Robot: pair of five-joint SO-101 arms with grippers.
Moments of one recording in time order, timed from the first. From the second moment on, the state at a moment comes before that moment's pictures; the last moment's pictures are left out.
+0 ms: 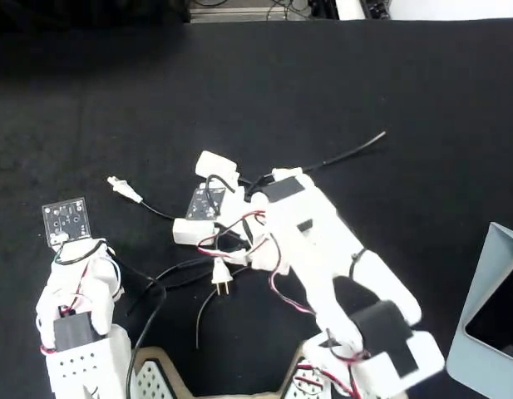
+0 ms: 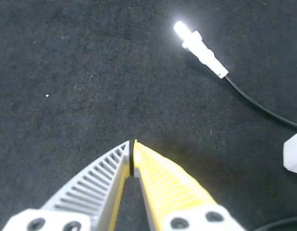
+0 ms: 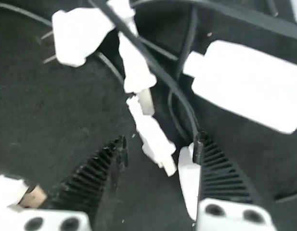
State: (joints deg) left arm -21.6 -102.3 96.3 58.9 -3.7; right arm -25.8 -7.3 39.7 69.9 51.3
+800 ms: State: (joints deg) left arm -21.6 -102.3 96.3 58.9 -3.7; right arm -25.8 -2.4 39.3 69.8 51.3
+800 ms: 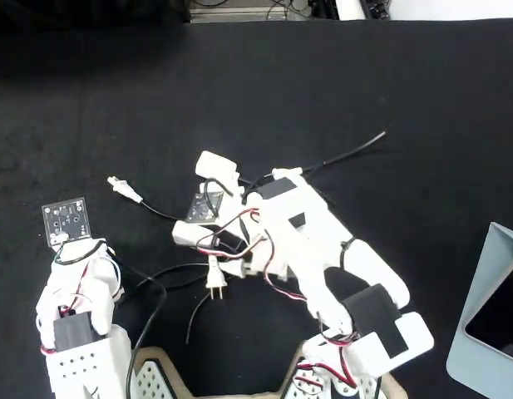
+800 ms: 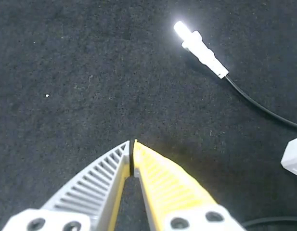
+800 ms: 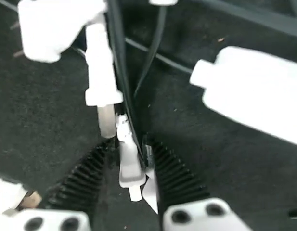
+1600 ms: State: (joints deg) left arm -21.6 -102.3 96.3 58.9 -3.7; right arm -27.7 -37.1 61.8 65.9 36.2
